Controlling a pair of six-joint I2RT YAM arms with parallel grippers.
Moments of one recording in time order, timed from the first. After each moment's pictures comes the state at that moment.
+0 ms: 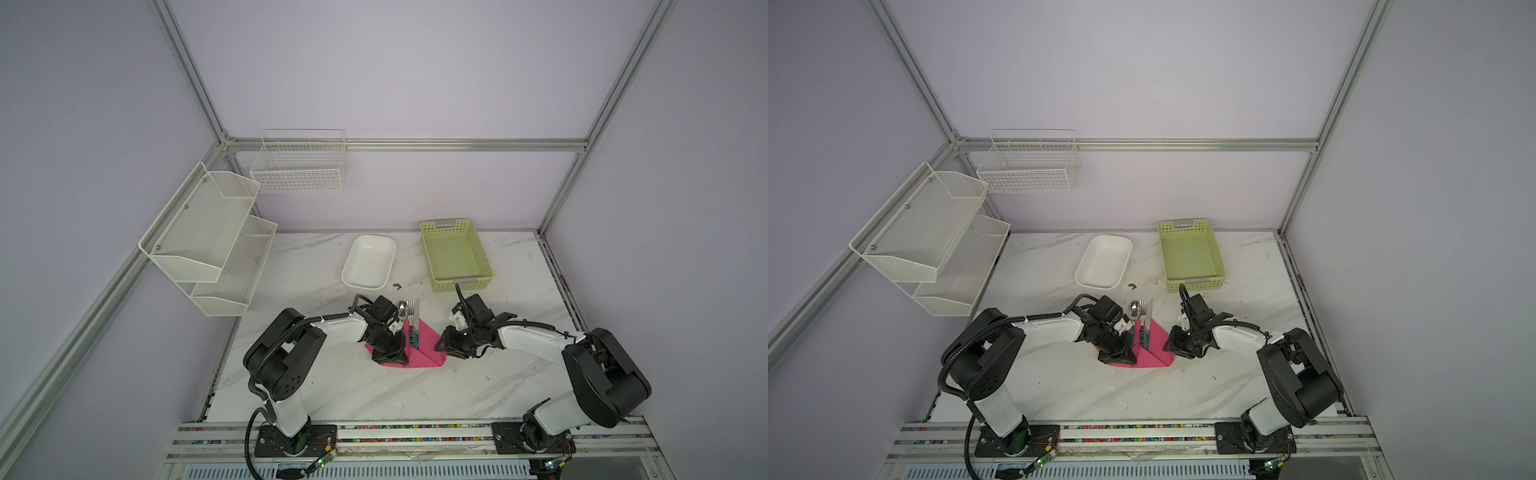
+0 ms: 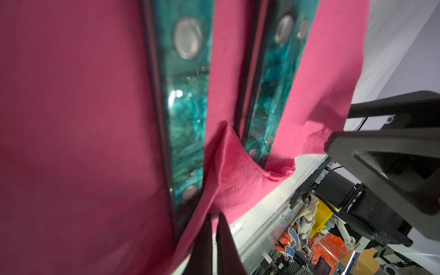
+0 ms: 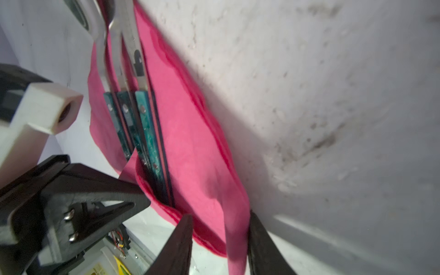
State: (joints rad) left arm -0.65 1.75 0.92 -0.43 0.61 -0.73; right arm 0.53 1.49 0.68 -0.32 -0.52 0.73
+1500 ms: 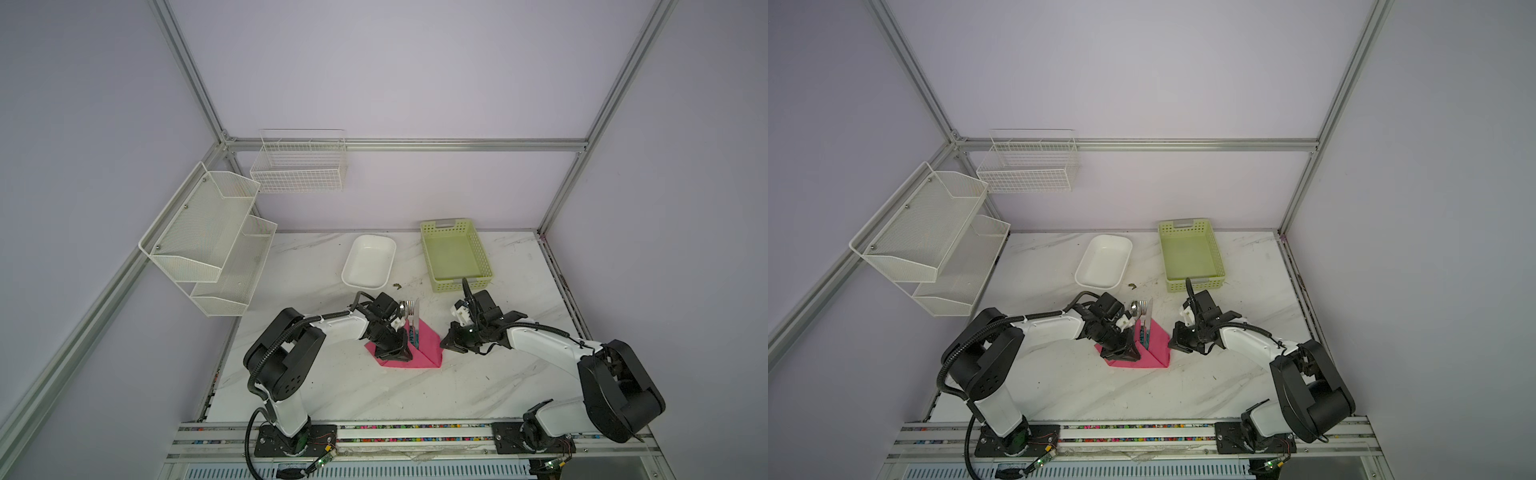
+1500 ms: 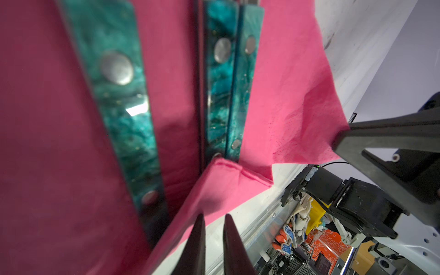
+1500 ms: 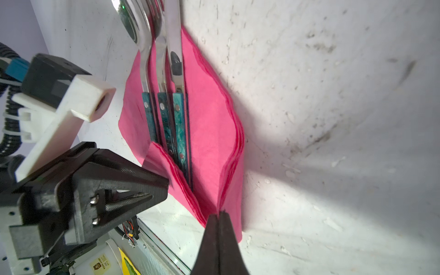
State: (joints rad) left arm -0.67 1.75 0.96 -0.43 0.64 -0.73; right arm 0.48 1.42 0.71 -0.39 -0.51 0.67
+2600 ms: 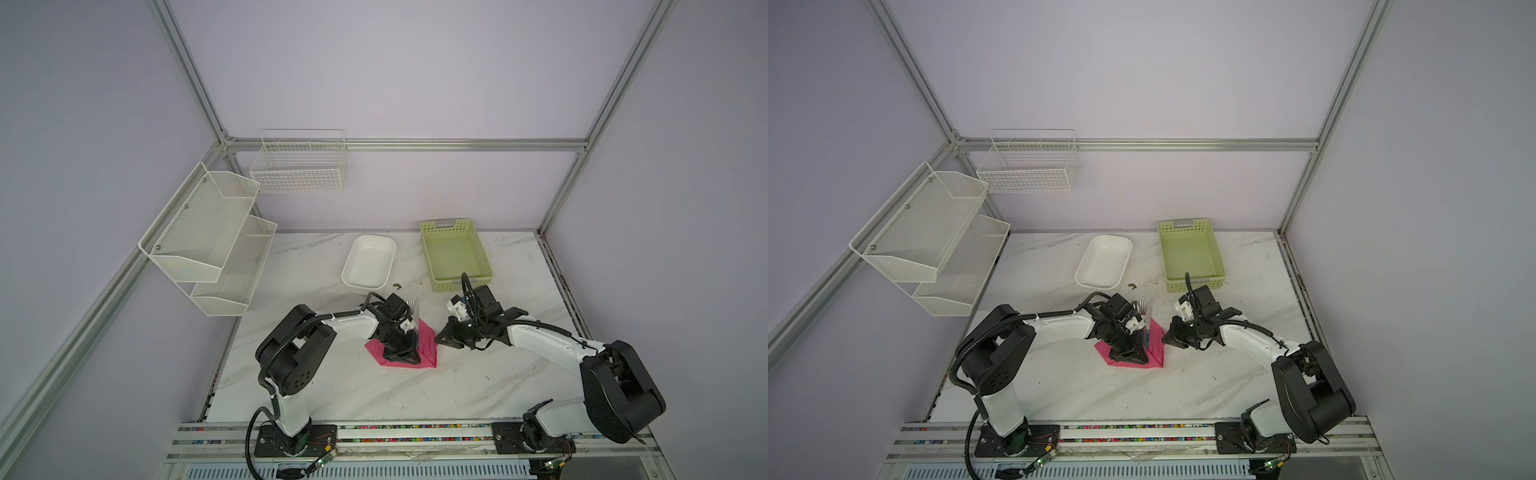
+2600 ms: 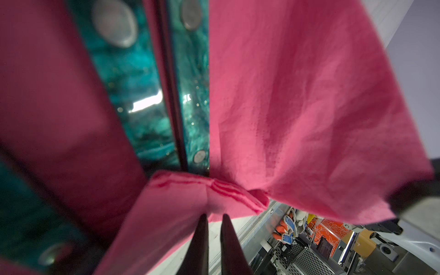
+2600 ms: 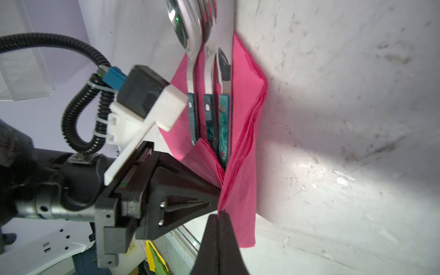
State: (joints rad) left arm -0.72 1.82 1.02 -0.44 0.66 -0.73; right arm 0.48 1.42 0.76 -0.35 -0.63 0.73
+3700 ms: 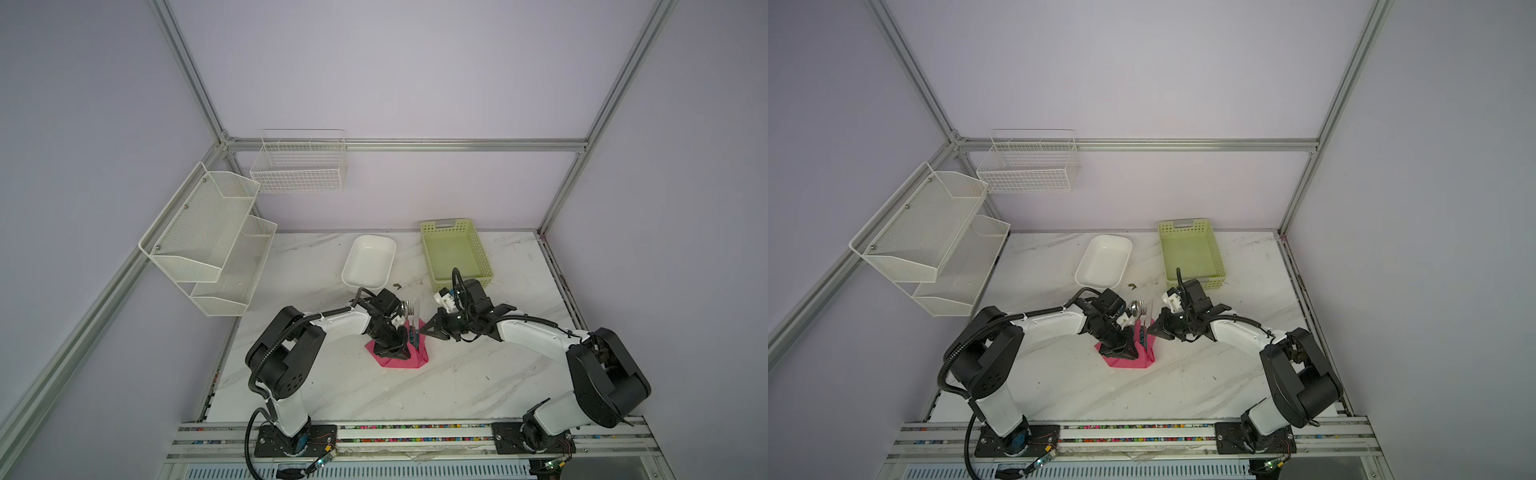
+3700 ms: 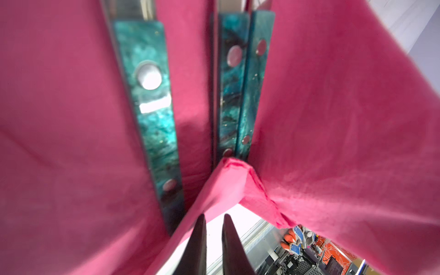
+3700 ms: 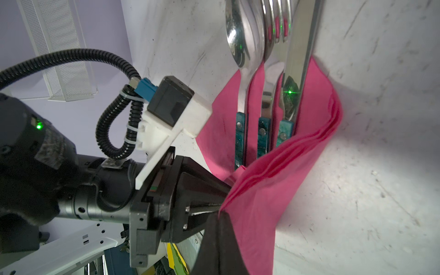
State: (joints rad) left arm -0.64 1.77 1.02 -0.57 0.59 -0.65; right arm 0.54 1.51 0.81 -0.18 -0.69 0.84
